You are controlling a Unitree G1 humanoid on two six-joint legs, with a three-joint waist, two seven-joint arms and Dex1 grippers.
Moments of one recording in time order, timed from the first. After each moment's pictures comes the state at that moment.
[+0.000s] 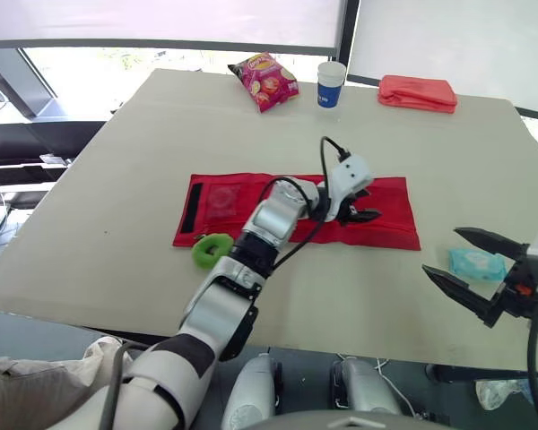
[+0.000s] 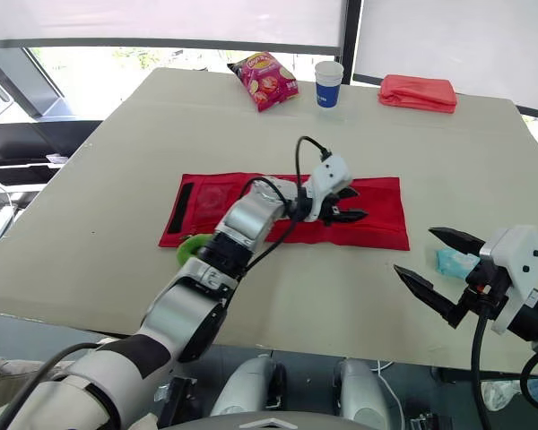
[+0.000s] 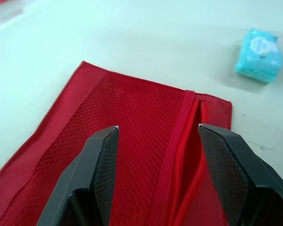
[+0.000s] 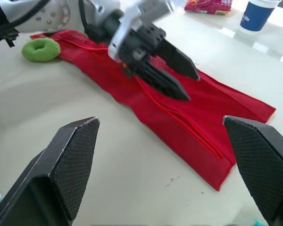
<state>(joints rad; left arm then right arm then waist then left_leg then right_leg) -1.00 0.01 -0.33 0.68 0.06 0.34 -0.88 0.39 -0.76 -0.64 -0.85 0.81 0.63 0.68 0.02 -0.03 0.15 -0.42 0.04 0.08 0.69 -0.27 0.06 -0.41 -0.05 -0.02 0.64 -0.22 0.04</state>
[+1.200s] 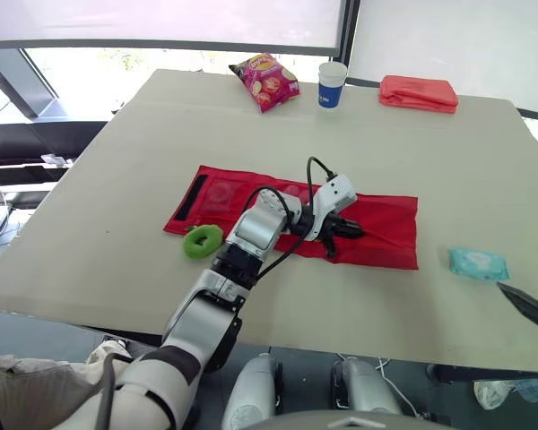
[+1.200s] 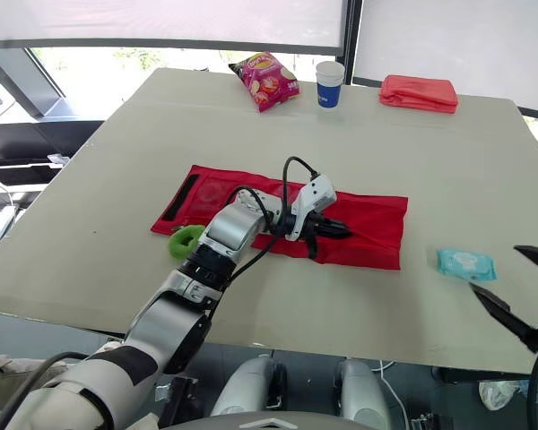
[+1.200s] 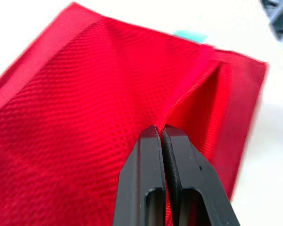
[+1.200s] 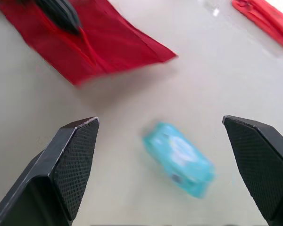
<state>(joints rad) -0.85 0.12 -0.31 0.39 -0.04 0.61 -1.08 0.68 -0.84 -0.93 -0.73 0.57 0.46 0.81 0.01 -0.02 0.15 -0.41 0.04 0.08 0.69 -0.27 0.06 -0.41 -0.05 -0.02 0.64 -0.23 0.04</state>
